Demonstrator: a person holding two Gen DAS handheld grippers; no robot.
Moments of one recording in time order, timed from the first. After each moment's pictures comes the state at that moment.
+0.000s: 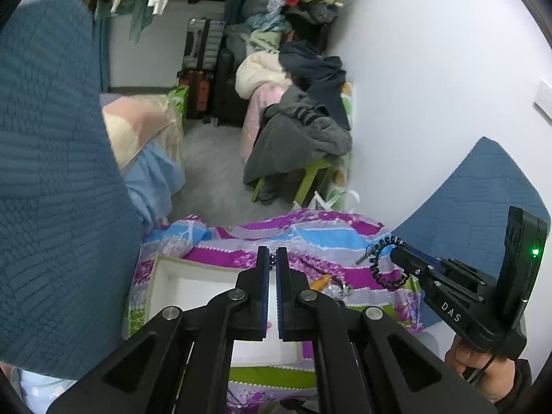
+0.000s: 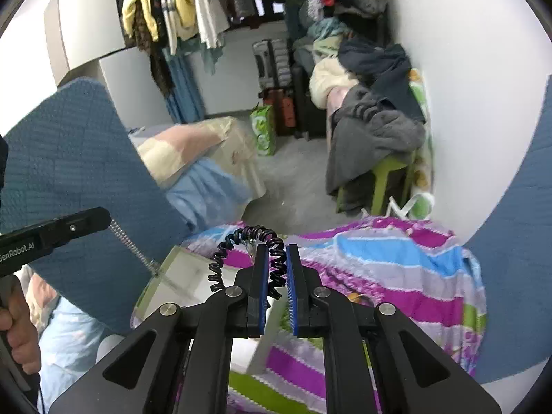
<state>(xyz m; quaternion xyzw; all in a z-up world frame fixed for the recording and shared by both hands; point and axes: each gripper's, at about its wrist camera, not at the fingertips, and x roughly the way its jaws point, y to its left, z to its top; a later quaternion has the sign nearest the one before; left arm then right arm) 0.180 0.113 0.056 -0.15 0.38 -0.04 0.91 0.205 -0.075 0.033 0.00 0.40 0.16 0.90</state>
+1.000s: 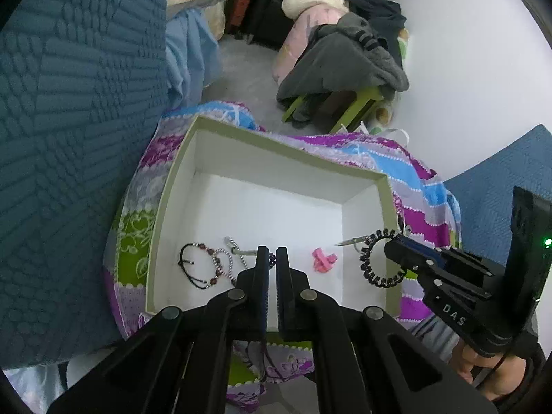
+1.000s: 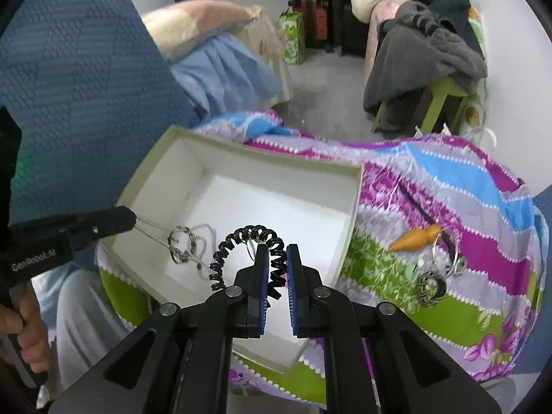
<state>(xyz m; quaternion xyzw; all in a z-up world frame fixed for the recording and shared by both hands) 0.184 0.175 -0.138 -0.22 0.51 -0.02 0.83 0.213 0.007 -0.129 -0.07 0.55 0.19 0.81</state>
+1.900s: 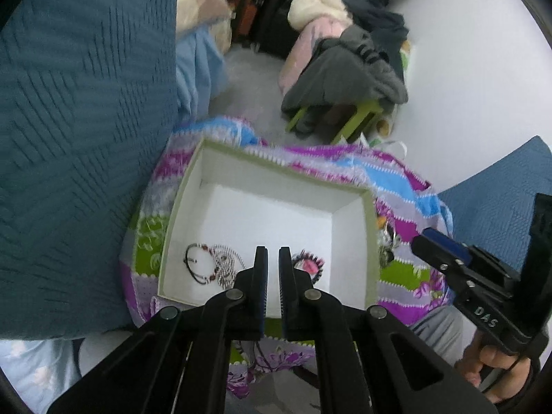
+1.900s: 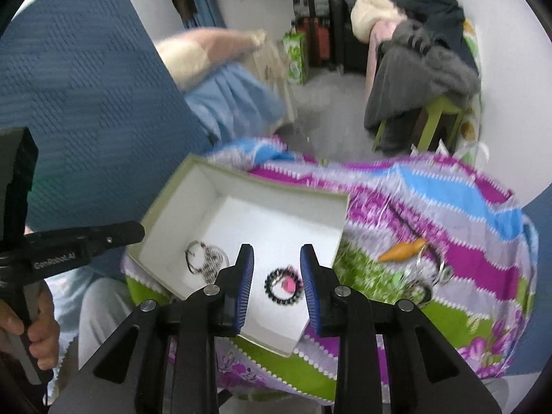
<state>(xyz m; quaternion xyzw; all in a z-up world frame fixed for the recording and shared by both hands) 0.169 0.170 -0.082 -0.22 0.49 0.00 0.84 0.202 -0.008 -0.065 -0.04 0.50 0.21 0.84</state>
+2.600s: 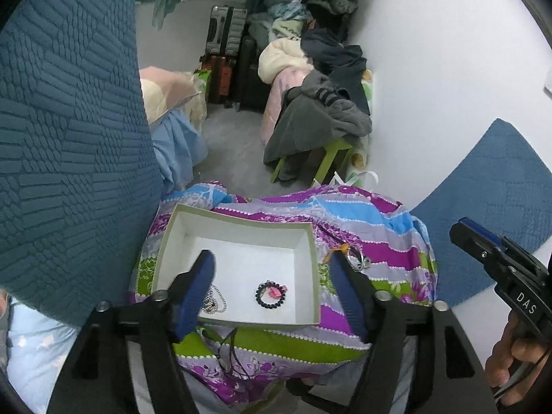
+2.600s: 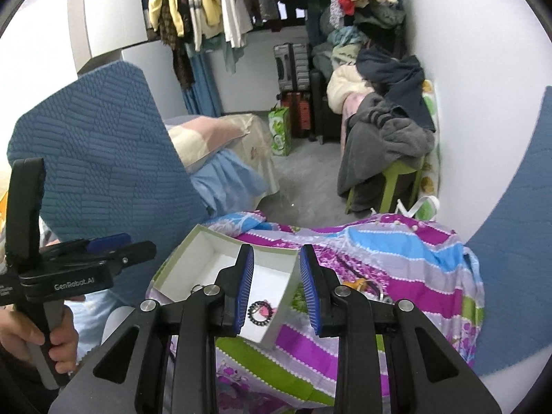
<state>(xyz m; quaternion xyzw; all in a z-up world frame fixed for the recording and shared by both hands) 0.123 0.094 0.021 -0.15 0.40 0.01 0.90 0.141 -0.075 0.049 -0.02 0.38 0.18 0.91</state>
